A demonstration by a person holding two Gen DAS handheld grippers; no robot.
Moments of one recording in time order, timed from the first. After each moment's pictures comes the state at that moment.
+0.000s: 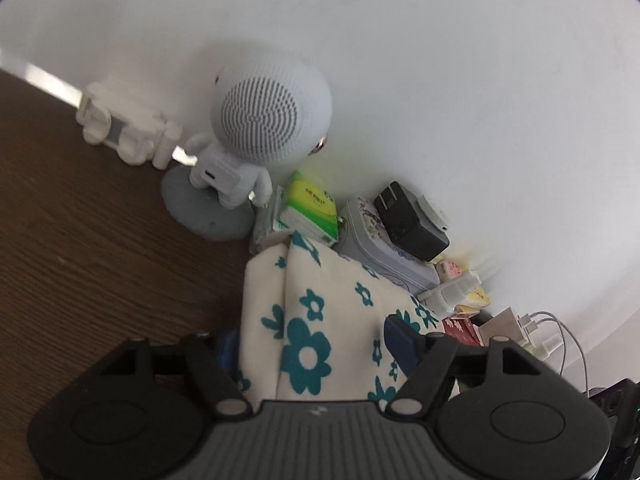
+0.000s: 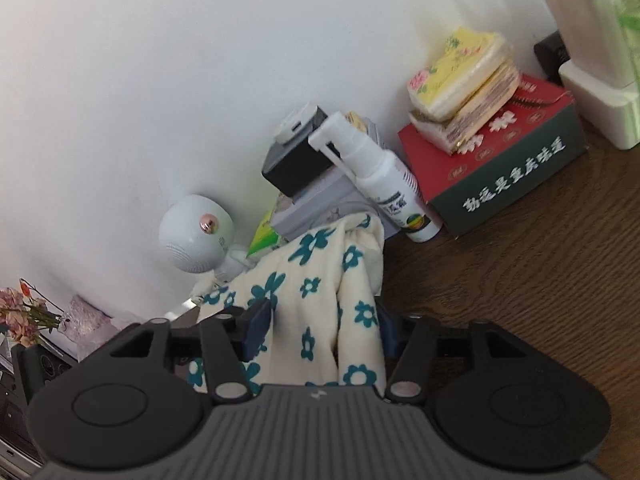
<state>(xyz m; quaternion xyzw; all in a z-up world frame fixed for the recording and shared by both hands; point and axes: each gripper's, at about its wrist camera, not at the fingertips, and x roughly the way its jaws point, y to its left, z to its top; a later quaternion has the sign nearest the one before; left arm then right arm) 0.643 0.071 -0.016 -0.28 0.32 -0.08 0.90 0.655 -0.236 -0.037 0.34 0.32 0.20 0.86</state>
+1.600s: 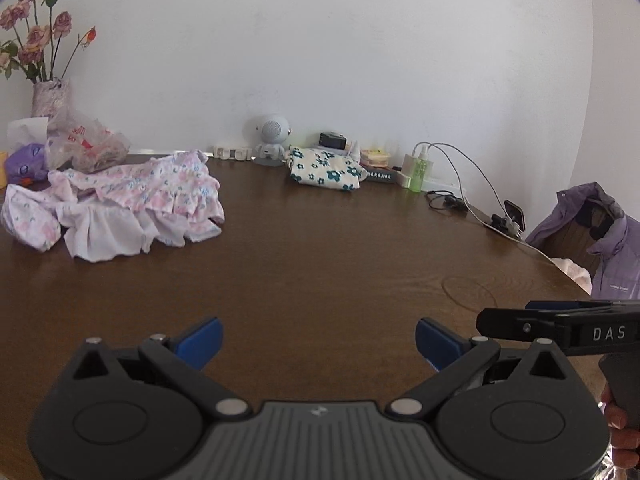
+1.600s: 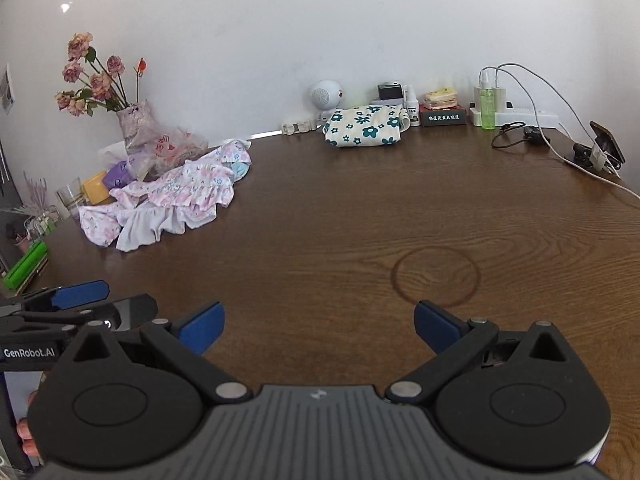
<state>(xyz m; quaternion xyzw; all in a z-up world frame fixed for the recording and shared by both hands) 0.065 0.012 0.008 -0.06 0.25 -0.05 0.96 0.105 -0.186 0.025 0.06 0.30 0.16 0.94</state>
